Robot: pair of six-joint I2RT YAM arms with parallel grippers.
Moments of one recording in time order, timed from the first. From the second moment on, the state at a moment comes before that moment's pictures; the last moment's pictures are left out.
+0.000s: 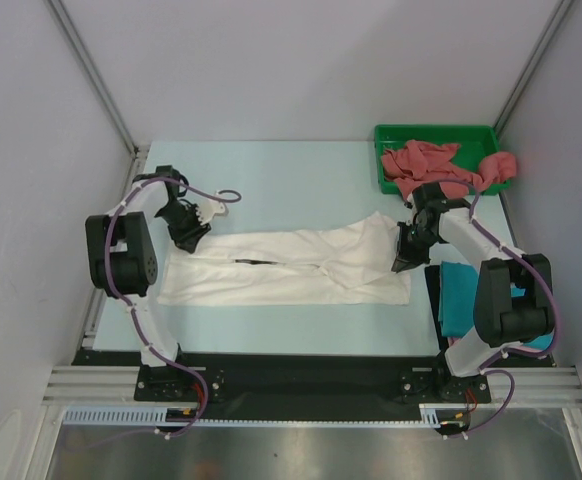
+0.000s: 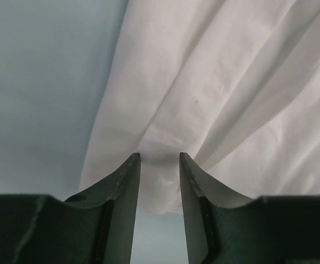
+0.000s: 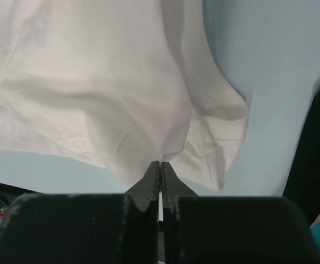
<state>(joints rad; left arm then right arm) 0.08 1.97 1.46 -1.00 0.30 1.21 0.13 1.60 1.11 -0.84 -0.25 0.30</state>
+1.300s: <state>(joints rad) 0.07 2.00 1.44 -0.97 0.19 1.24 0.10 1.60 1.16 -0.88 -0.26 0.28</state>
